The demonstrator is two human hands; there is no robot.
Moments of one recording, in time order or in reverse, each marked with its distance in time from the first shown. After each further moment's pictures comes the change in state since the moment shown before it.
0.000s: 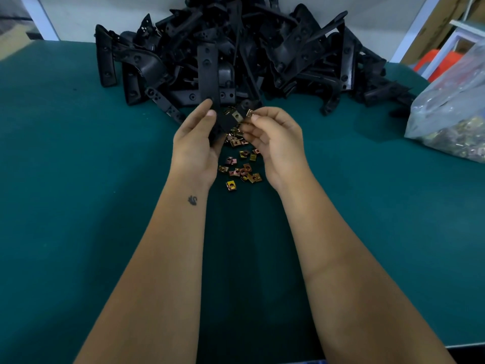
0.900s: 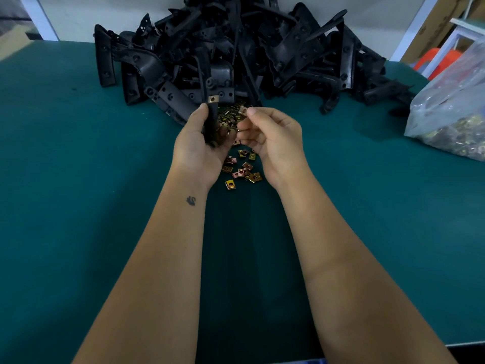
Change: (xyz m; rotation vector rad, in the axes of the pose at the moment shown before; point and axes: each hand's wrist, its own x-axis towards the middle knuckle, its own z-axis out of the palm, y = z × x) left_hand 0.000 0.002 0.003 -0.190 -0.026 -0.173; right_hand -0.005 -0.005 0.001 0.037 -0.061 0.004
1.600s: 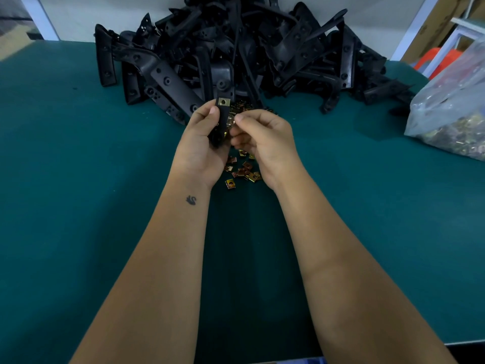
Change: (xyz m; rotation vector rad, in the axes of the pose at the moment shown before) left_hand 0.000 -0.004 -0.007 0.133 -0.242 0.100; right_hand -0.002 0.002 0.006 -0.192 -0.044 0.028
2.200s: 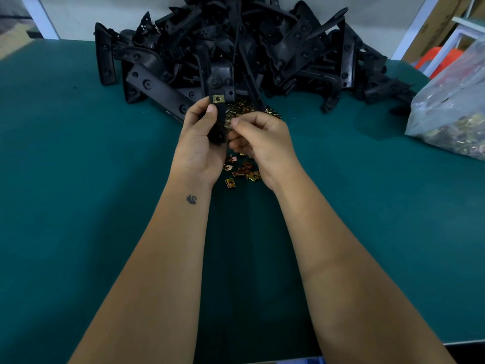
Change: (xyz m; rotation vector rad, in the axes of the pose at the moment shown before) left_hand 0.001 -0.003 0.000 -0.024 0.062 0.053; right_hand 0.002 0.003 0.001 -0.075 -0.011 0.012
